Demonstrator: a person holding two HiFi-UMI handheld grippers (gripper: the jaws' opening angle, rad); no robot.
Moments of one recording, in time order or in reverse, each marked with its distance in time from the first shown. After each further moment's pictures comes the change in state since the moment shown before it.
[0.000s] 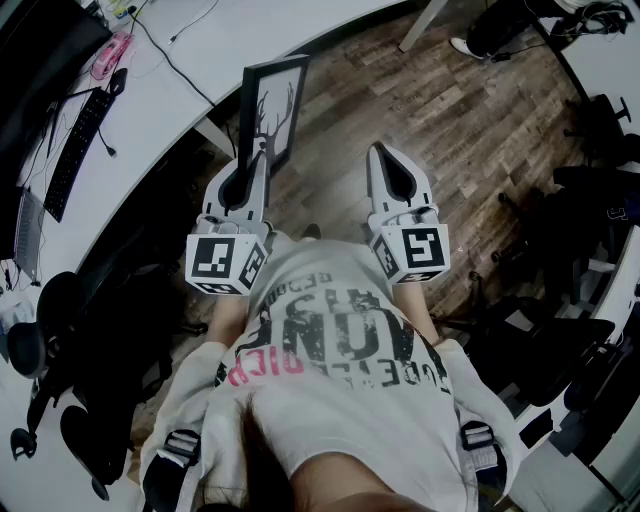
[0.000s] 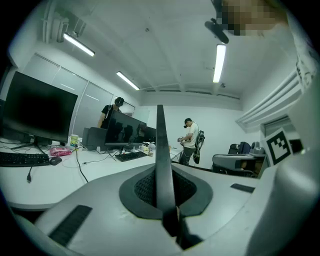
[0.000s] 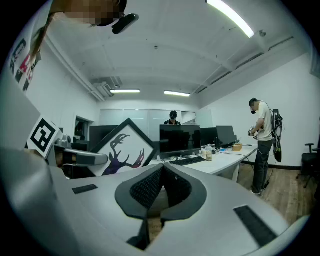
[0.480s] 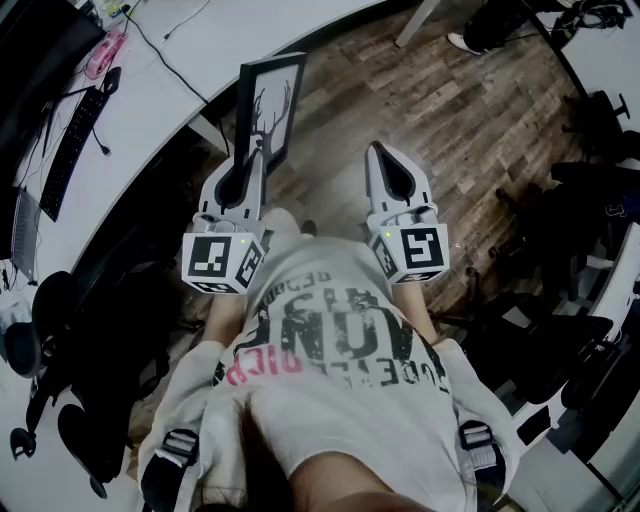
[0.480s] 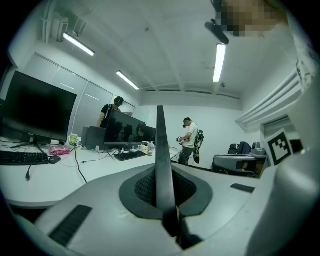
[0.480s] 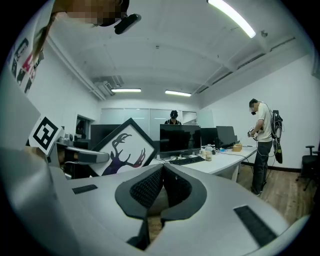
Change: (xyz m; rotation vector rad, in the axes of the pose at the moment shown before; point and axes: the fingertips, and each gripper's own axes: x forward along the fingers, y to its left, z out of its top) left arm 0.003 0.002 -0.002 -0.009 0.002 -0.001; right arm 0.000 -0.001 -0.002 -0.018 0.007 0.008
